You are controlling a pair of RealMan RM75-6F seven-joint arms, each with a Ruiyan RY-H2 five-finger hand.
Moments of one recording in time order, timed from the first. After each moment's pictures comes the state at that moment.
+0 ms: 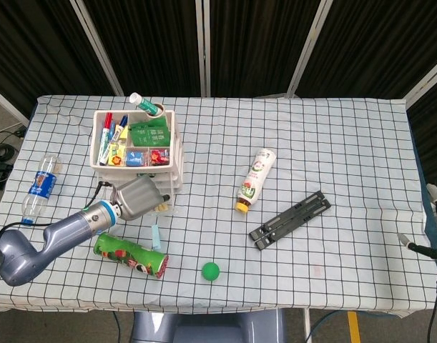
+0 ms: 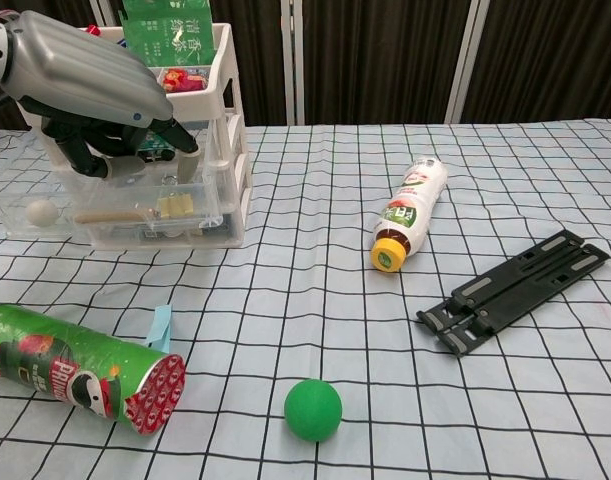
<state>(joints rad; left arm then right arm) -1.14 -0.93 0.00 -1.82 1.25 0.49 0.47 0.09 -1.10 0.17 -1.46 -1.40 1.47 0.37</state>
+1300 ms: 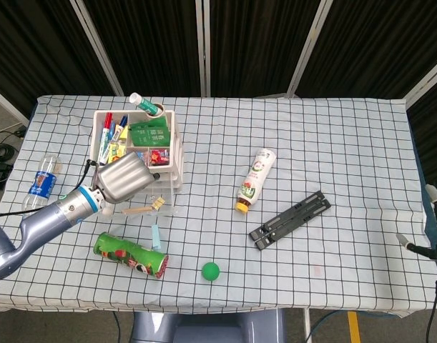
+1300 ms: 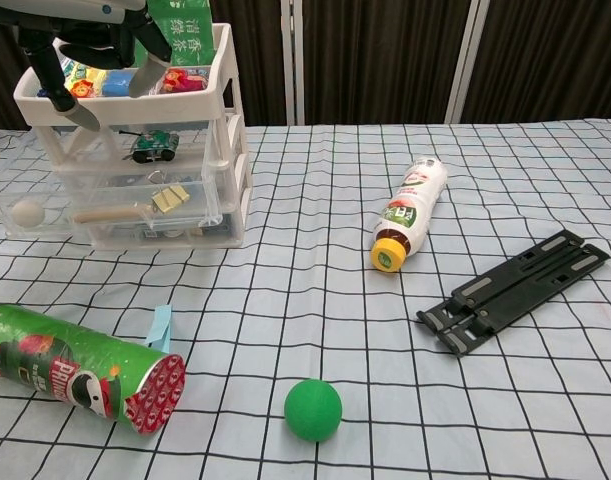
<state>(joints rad) -1.01 -0.91 -0.06 -1.71 1.58 0.76 0.23 0.09 -1.11 0.17 -1.47 -1.40 1.47 0.35</state>
